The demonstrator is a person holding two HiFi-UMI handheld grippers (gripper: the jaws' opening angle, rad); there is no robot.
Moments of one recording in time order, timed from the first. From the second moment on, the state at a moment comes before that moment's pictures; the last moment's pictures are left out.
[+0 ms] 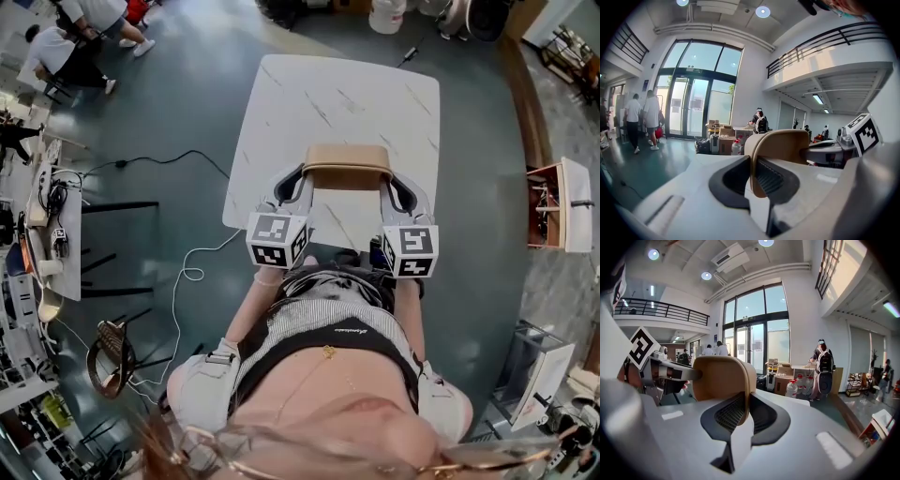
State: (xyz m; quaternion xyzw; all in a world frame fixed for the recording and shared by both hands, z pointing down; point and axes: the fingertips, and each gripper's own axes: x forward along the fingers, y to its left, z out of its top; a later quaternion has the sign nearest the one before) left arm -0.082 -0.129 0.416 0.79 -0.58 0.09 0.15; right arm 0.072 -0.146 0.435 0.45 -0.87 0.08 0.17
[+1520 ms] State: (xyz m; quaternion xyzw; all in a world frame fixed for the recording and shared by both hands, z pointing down) left arm -0.105 -0.193 0.427 0.83 -0.53 0.10 0.15; right arm 0.050 -0.191 0.443 0.51 -0.84 0.09 0.18
